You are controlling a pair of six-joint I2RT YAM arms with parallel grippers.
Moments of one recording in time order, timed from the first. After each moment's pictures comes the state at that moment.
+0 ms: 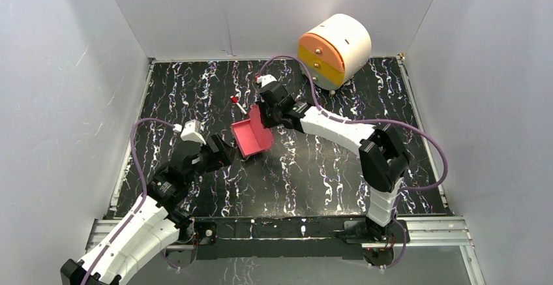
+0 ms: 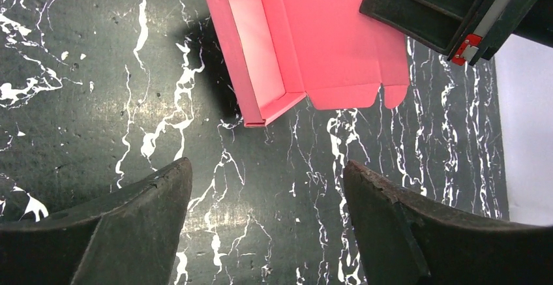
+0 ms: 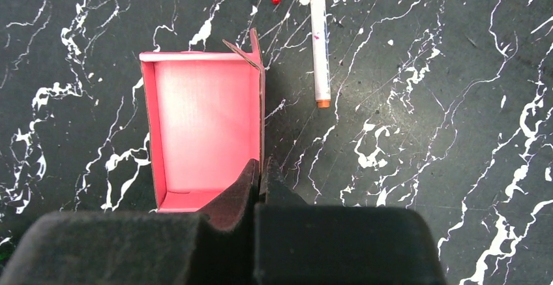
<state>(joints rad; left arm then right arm) -0.55 0.59 0.49 -0.39 -0.15 -0.72 0.86 1.84 1.47 -0.36 0.11 0.34</state>
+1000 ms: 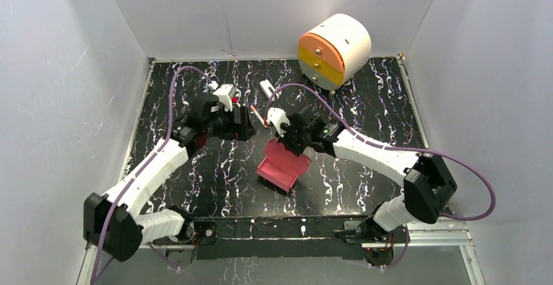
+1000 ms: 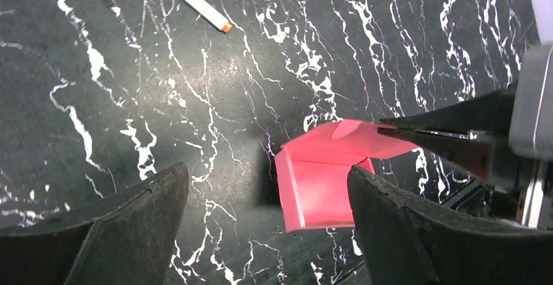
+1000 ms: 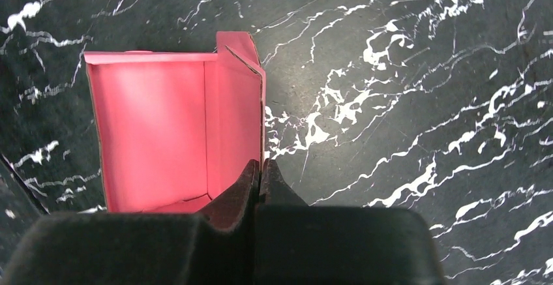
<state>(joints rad) -0.47 1.13 0.93 -0.44 0.18 -0.36 0.86 1.46 1.06 -0.44 -0.09 -0.21</state>
